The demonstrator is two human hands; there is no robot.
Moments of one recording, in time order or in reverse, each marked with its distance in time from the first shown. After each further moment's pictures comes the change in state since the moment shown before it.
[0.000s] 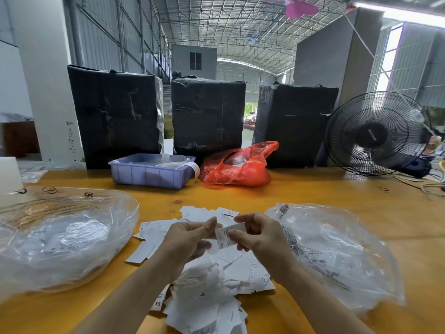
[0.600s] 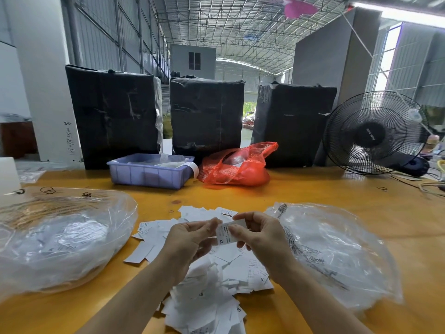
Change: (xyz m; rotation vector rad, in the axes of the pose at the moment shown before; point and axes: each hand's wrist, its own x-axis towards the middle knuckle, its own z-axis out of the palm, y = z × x) left_hand 0.001 -0.005 0.006 -0.133 0.023 0.019; right_hand 0.000 -0.003 0.002 0.047 0.049 -0.002
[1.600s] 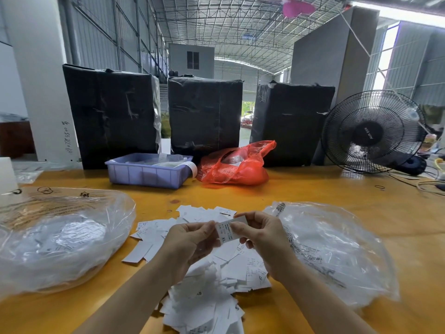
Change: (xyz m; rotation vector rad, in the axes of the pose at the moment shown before) left_hand 0.001 -0.002 -0.002 -0.050 -0.018 -0.052; right_hand 0.004 0.003 -0.004 0.082 0.040 0.095
